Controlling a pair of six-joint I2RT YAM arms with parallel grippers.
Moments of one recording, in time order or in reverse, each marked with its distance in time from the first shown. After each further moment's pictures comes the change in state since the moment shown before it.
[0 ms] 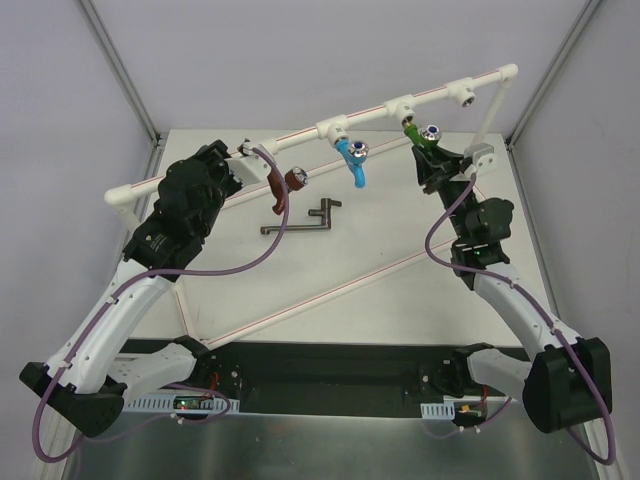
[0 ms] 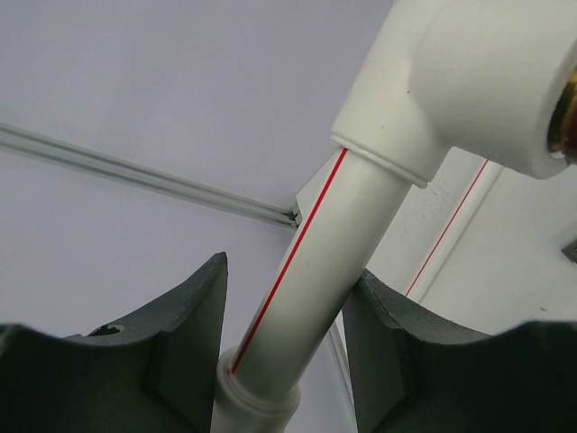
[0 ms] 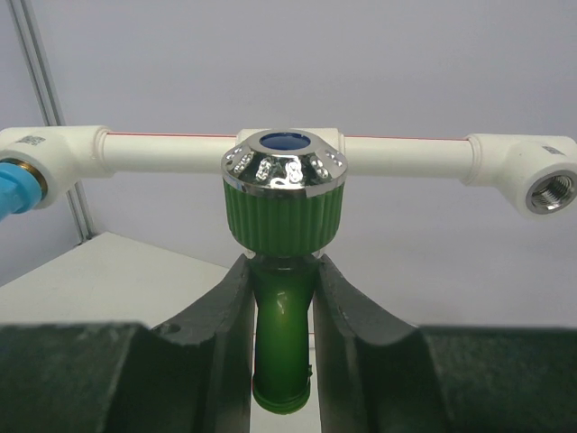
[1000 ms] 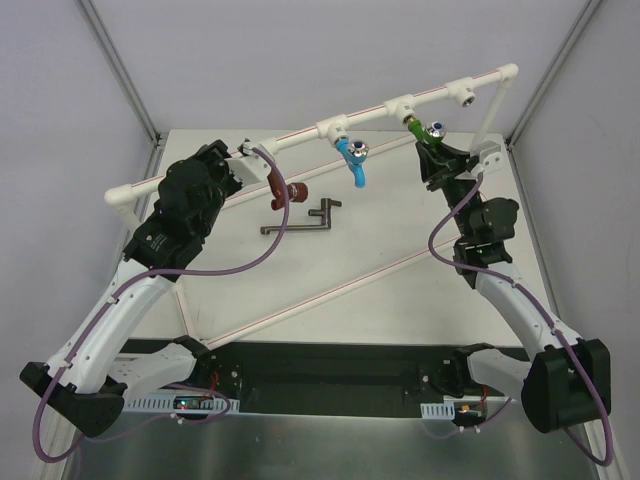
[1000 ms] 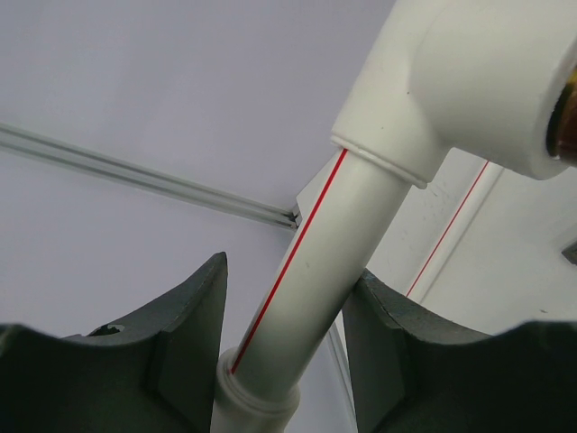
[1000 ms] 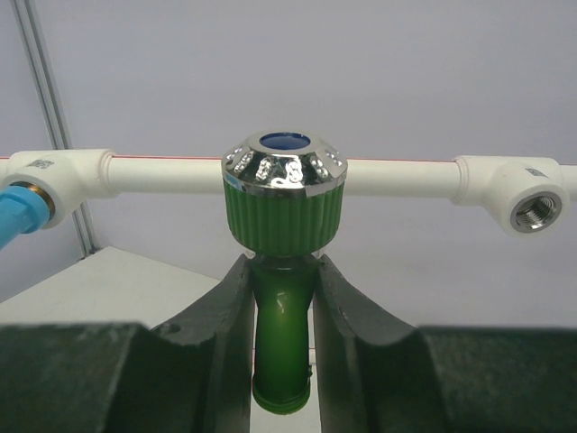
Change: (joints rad) left arm 0.000 0.005 -0.003 0.008 0.002 0.000; right arm -0.022 0.001 0.008 0.030 -0.024 0.022
